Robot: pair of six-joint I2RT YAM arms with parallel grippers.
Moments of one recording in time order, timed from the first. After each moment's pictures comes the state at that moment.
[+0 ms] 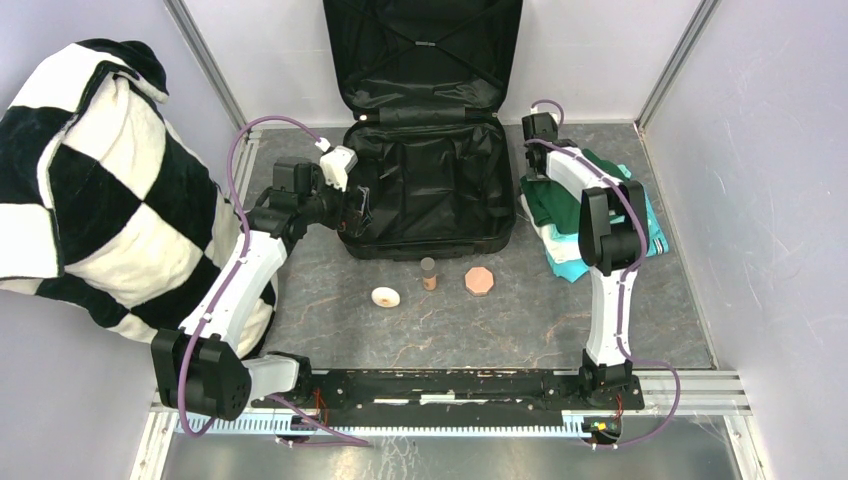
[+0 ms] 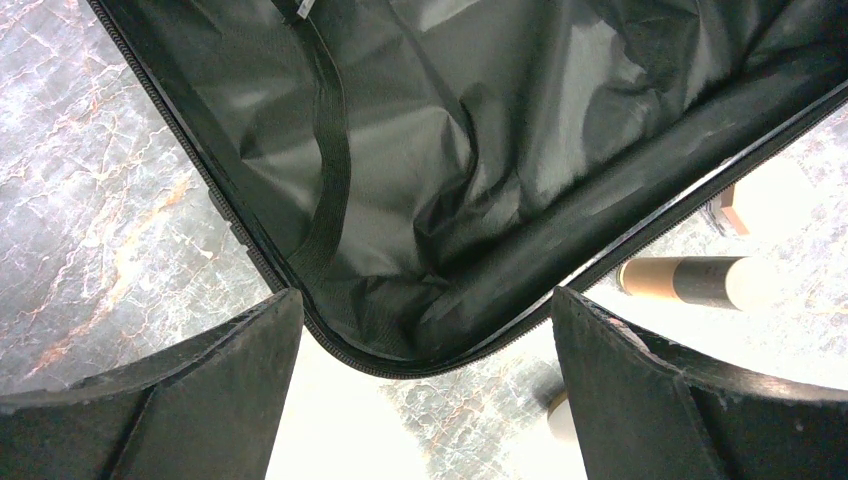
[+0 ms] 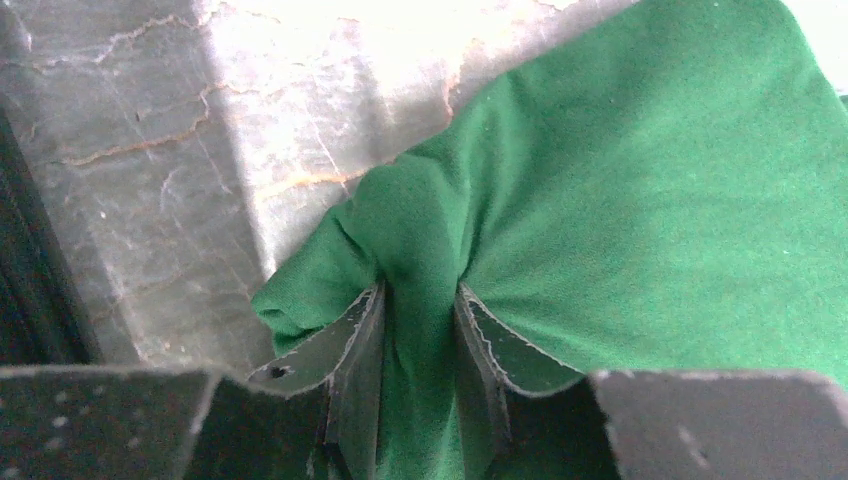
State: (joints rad) left arm -0.19 1.24 1.04 -0.46 0.33 0.16; right arm 0.19 2.23 1.76 -0.46 0.42 0.12
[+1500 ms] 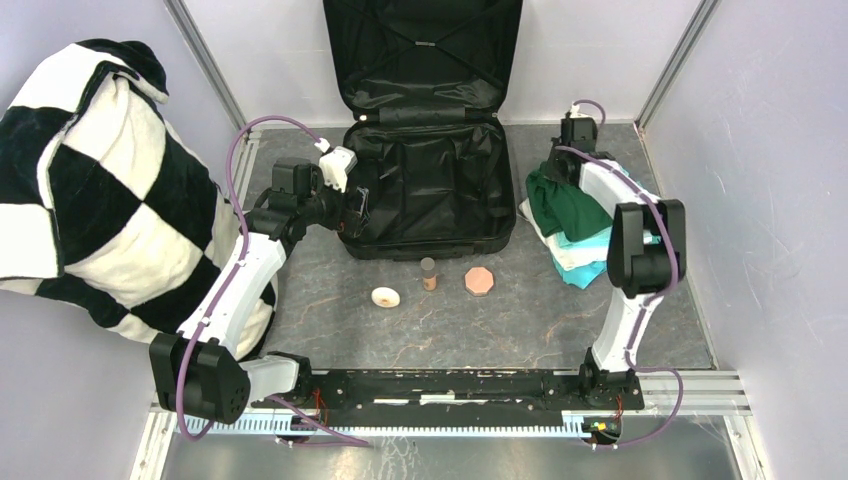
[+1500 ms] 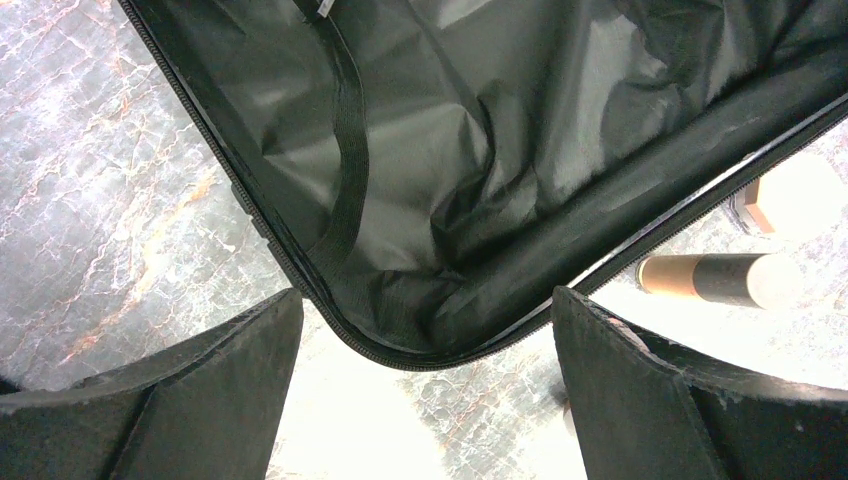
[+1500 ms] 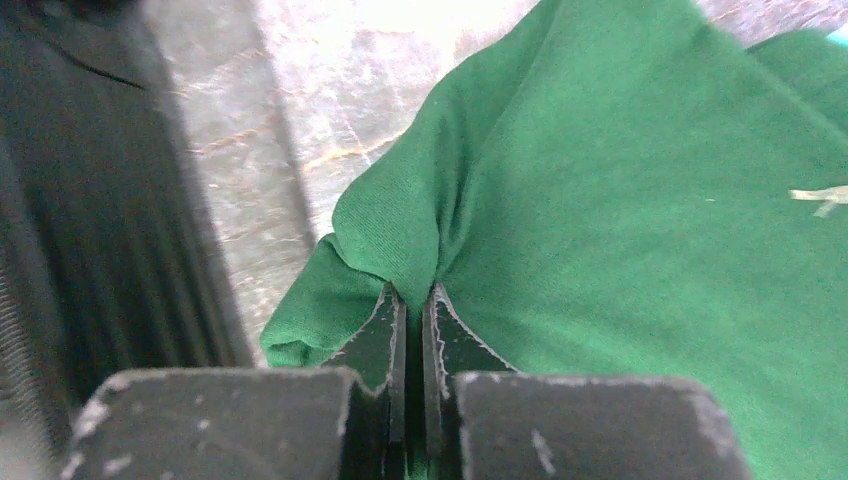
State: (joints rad) left arm -0.20 1.22 1.04 -0.47 0.29 0.18; right arm 0.10 2.01 1.51 -0.32 0.18 0.27
